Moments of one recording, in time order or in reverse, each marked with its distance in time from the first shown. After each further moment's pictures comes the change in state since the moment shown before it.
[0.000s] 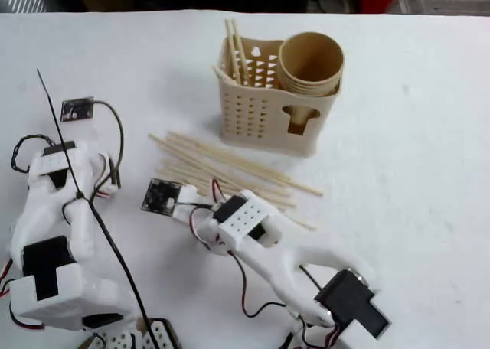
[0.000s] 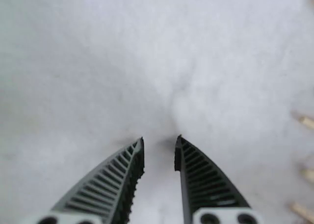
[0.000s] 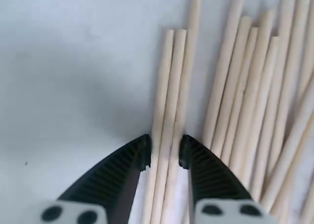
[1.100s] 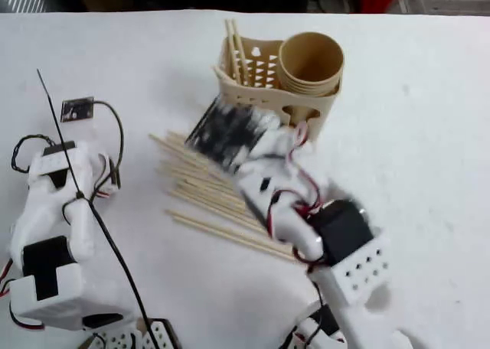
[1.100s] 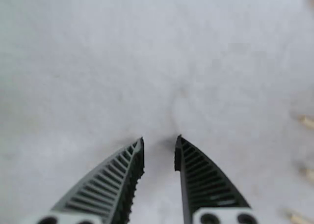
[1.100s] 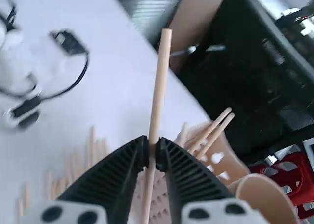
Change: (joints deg) left arm 0.0 0.0 0.0 0.0 0.0; right arm 12.3 -39.8 -26.1 11.3 -2.0
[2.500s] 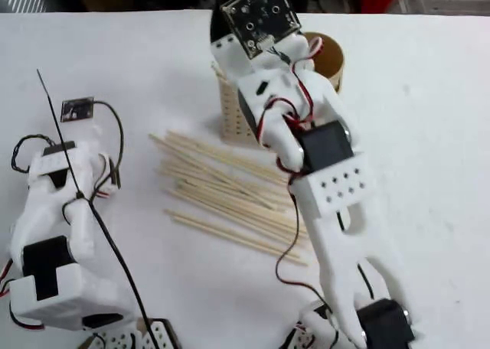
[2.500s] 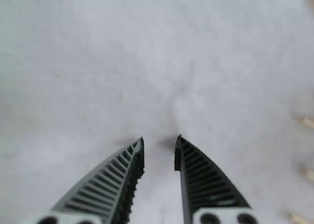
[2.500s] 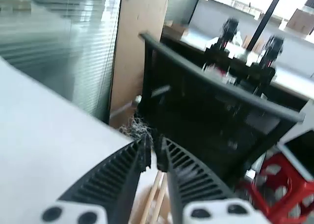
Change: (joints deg) left arm 0.0 0.0 0.0 0.0 0.0; right arm 9.1 23.0 -20.5 -16.6 -12.1
